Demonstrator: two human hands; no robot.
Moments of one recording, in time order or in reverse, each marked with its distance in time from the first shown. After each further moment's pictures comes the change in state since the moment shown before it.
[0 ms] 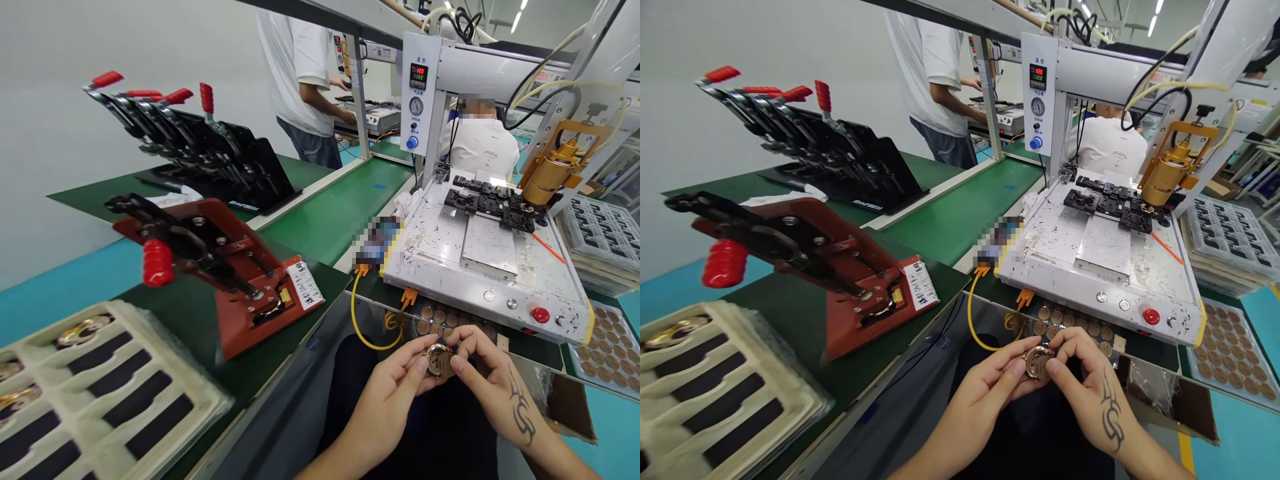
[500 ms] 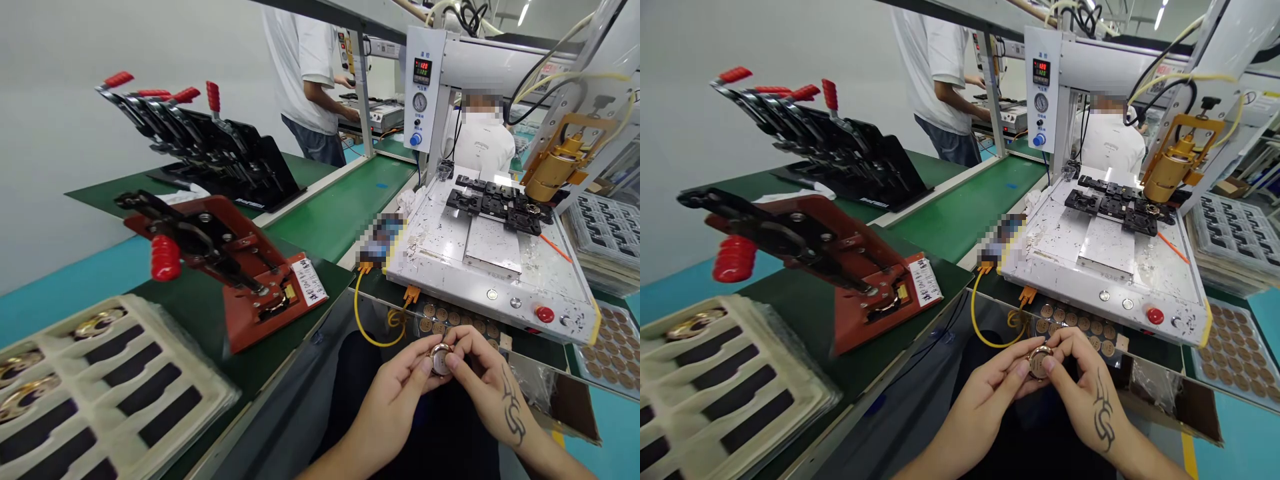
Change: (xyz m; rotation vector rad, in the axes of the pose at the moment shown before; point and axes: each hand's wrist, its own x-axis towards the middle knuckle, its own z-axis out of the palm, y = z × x) left_hand -0.002 0.000 0.007 0.049 0.003 0.037; right_hand 0.002 0.000 0.013 -0.002 0.041 -0.010
